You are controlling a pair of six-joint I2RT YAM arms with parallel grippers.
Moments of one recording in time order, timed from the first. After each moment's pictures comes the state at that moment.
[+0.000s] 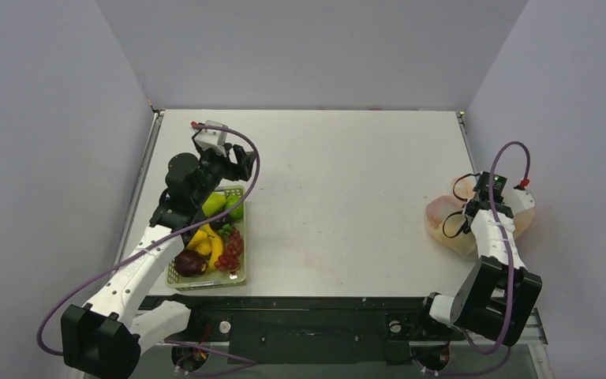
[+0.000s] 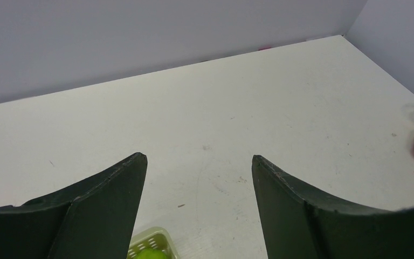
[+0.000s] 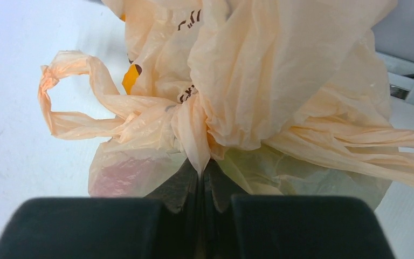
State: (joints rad) left arm -0.33 1.05 0.84 0.17 0.09 -0.12; right arm -0.43 1.27 0.78 -0.42 0.38 0.77
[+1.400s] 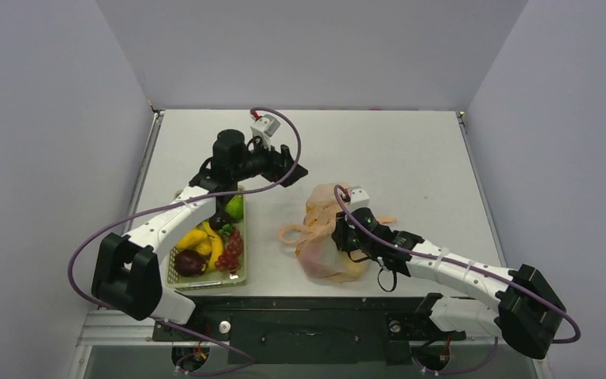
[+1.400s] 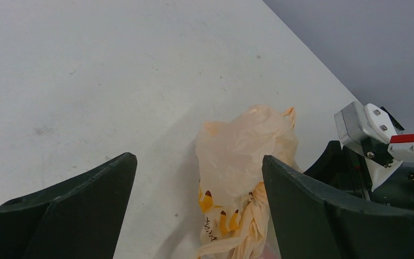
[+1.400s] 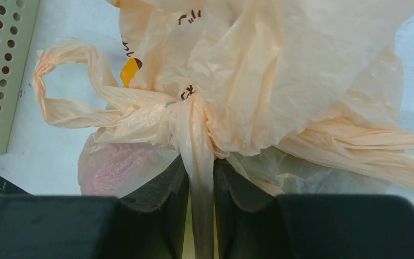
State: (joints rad) left arm -0.45 1.43 1.05 0.10 0.49 -0.29; right arm 0.85 1.15 0.60 -0.16 0.20 0.48
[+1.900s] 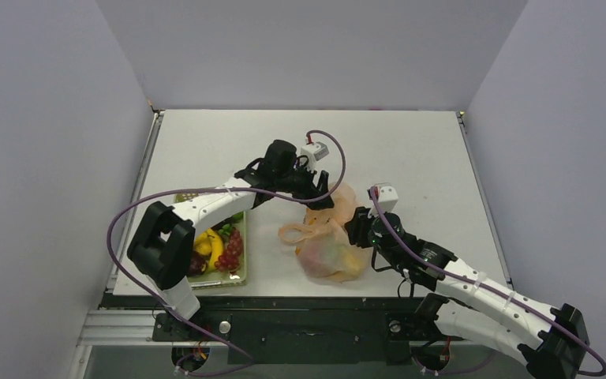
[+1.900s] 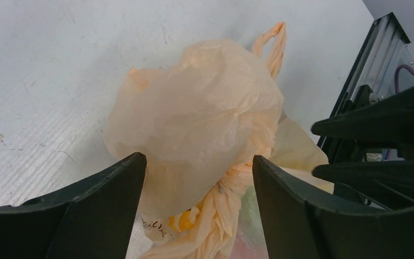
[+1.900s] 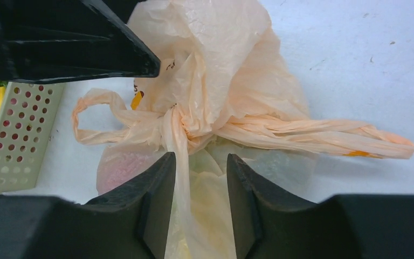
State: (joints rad) left arm -0.65 1.69 1.20 -0.12 0.53 -0.25; right arm 0.85 0.87 0.57 -0.24 0.33 0.49
